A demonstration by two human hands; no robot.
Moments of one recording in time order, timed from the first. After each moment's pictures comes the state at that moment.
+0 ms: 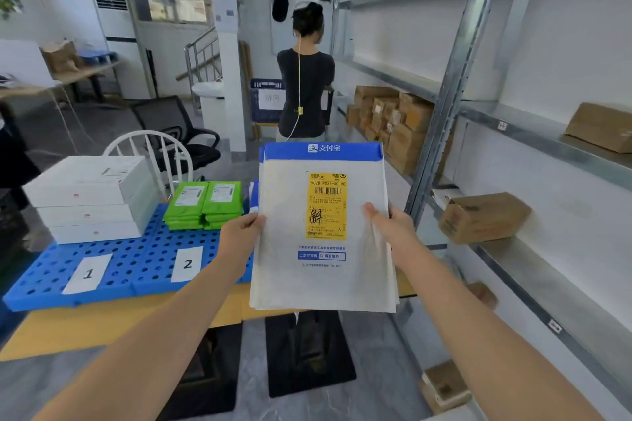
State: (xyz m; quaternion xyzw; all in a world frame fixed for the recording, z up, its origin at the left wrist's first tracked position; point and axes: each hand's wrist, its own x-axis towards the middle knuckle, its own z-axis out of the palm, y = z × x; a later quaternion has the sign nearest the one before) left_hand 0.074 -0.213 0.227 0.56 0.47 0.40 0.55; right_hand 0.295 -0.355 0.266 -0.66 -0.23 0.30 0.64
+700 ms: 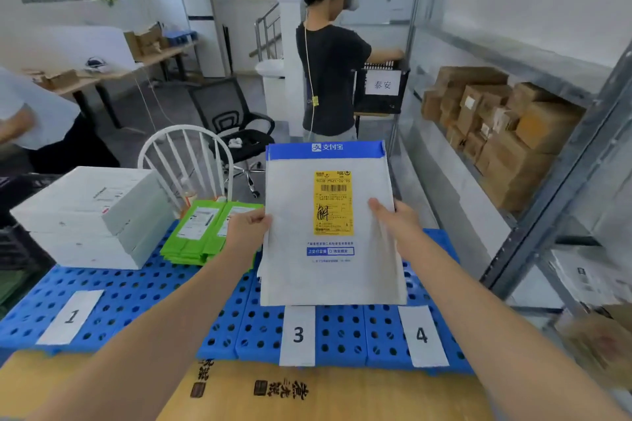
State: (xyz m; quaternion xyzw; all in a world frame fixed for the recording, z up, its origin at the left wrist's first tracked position) left_hand 0.222 0.046 0.205 0.54 0.56 0.40 0.48; right_hand 0.483 -0.029 0.217 -0.66 -0.30 0.39 0.56
